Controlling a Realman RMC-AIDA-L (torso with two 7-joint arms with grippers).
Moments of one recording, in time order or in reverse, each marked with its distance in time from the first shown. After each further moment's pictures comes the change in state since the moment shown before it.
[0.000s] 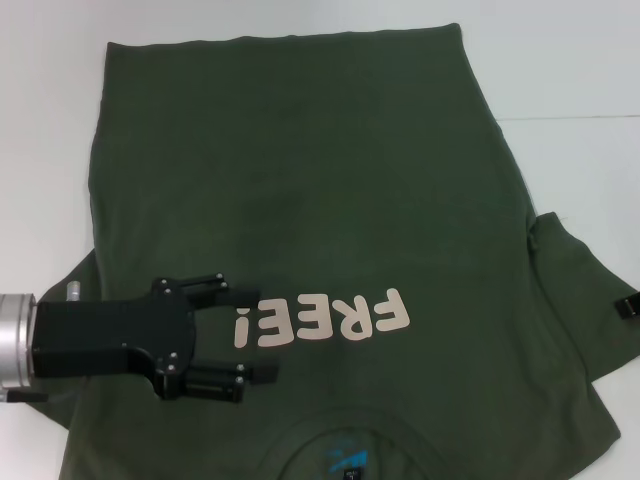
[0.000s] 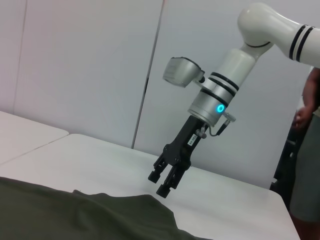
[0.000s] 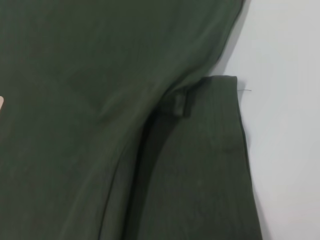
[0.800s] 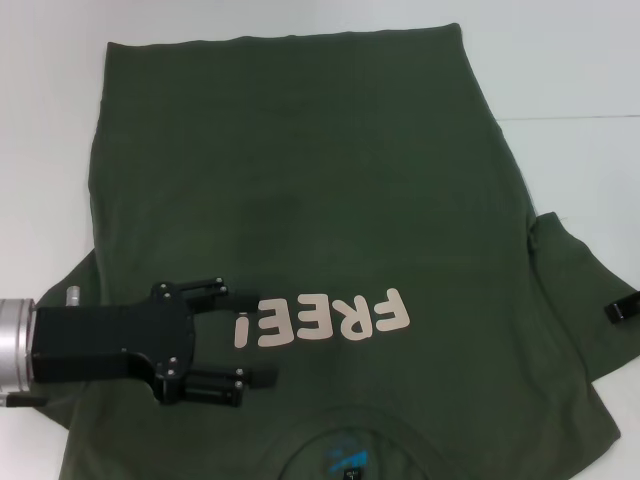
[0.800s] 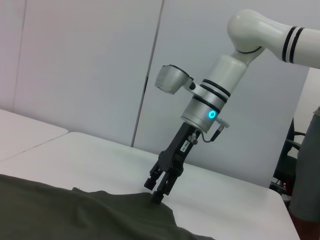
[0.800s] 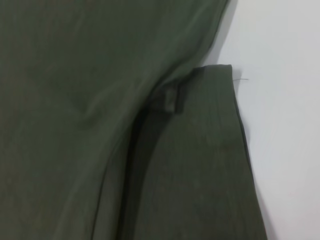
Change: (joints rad) left arm 0.007 -0.002 0.002 -0.001 0.002 -0.001 0.005; right arm 0.030 -0.027 -0.001 0.140 -0.004 0.083 0.051
